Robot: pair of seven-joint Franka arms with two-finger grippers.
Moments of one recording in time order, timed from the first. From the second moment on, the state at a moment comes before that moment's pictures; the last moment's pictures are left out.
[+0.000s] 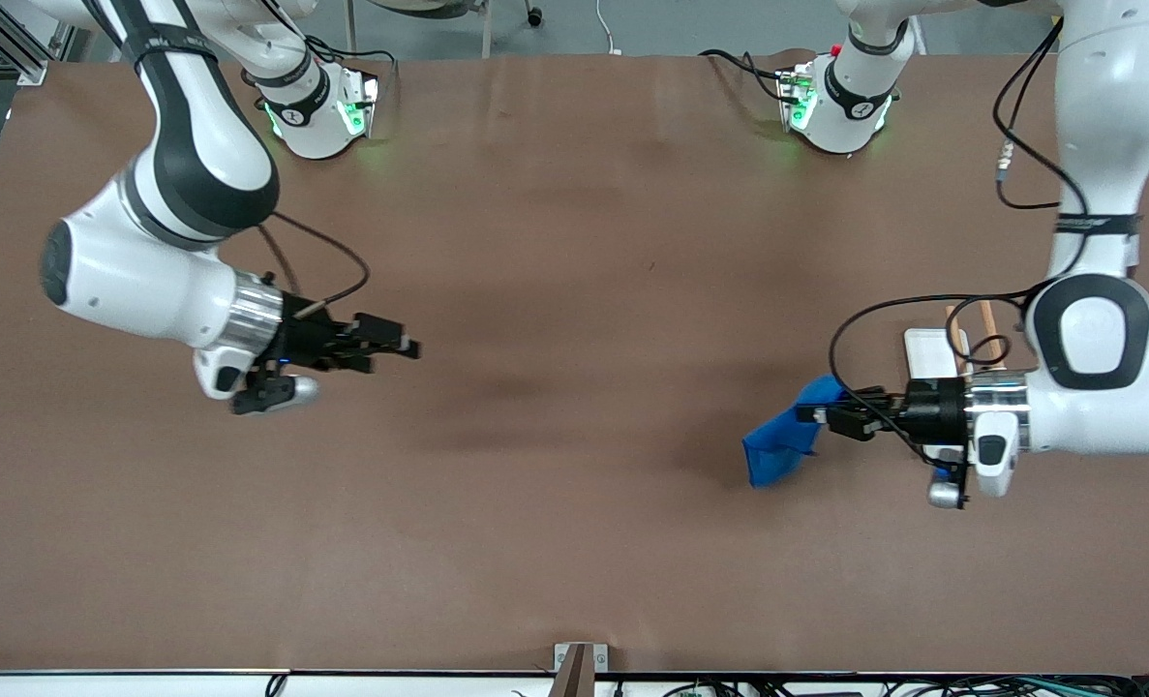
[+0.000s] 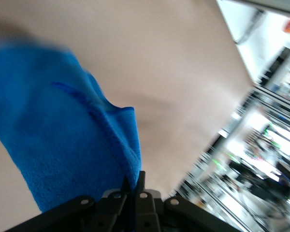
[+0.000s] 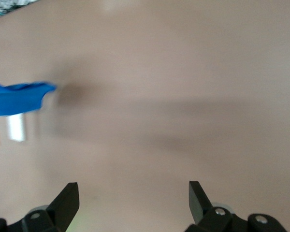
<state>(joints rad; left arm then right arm) 0.11 0.56 -0.19 -1.39 -0.75 1.75 -0.31 0.04 0.23 0.22 -1.75 0.45 2.05 0.04</state>
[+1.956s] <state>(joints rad) 0.36 0.43 -0.17 -1.44 0.05 1.62 -0.11 -0.02 -0.05 -0.10 -1.51 -0.03 1.54 0.08</state>
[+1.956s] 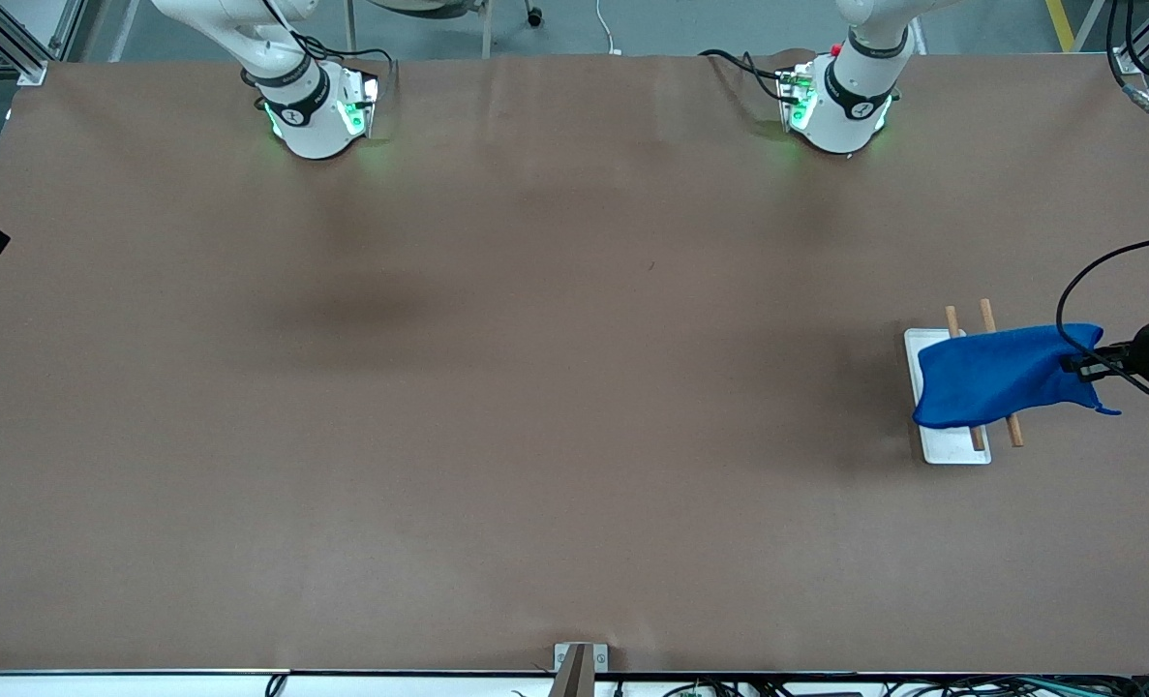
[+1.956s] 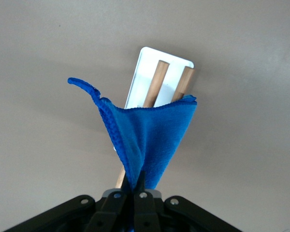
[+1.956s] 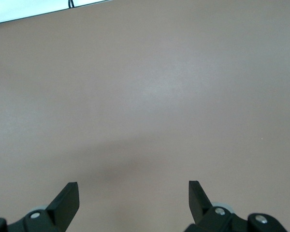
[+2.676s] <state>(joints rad) 0.47 0.48 -0.17 -1.45 0.07 1.66 0.02 -0.06 -0.04 -0.10 -1.51 -0.02 1.51 0.07</state>
